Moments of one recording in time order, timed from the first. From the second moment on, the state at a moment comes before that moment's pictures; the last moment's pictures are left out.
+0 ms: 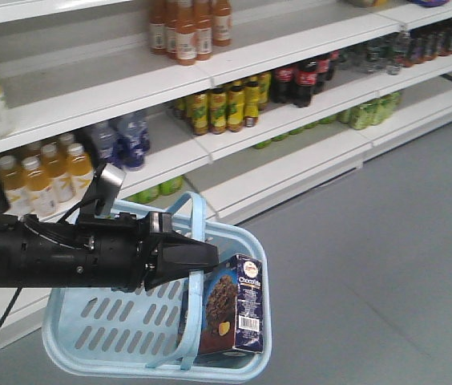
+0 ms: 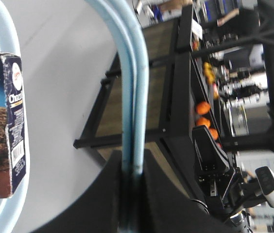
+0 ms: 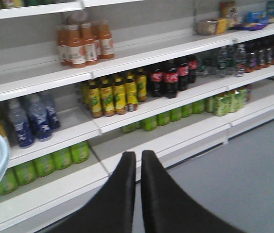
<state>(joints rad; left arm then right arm) -0.34 1.49 -0.78 -1.66 0.90 0.85 0.04 -0.01 0.03 0.07 0.17 0.04</state>
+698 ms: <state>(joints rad) -0.34 1.49 -0.78 -1.66 0.90 0.85 0.04 -0.01 0.03 0.07 0.17 0.04</state>
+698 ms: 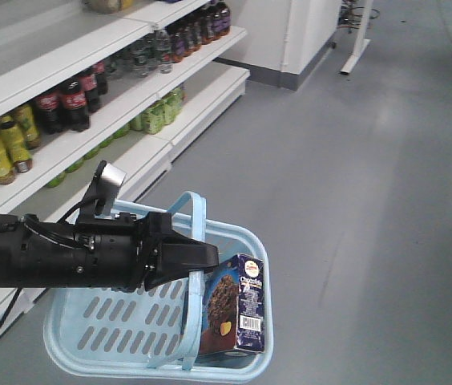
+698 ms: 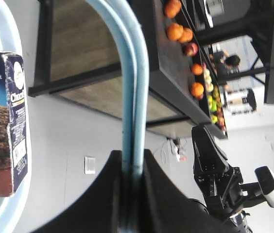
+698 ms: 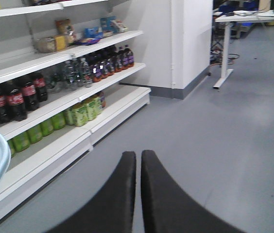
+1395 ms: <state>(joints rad) -0.34 1.49 -0.78 -1.66 0.91 0.85 0.04 -0.01 0.03 0.07 0.17 0.04</state>
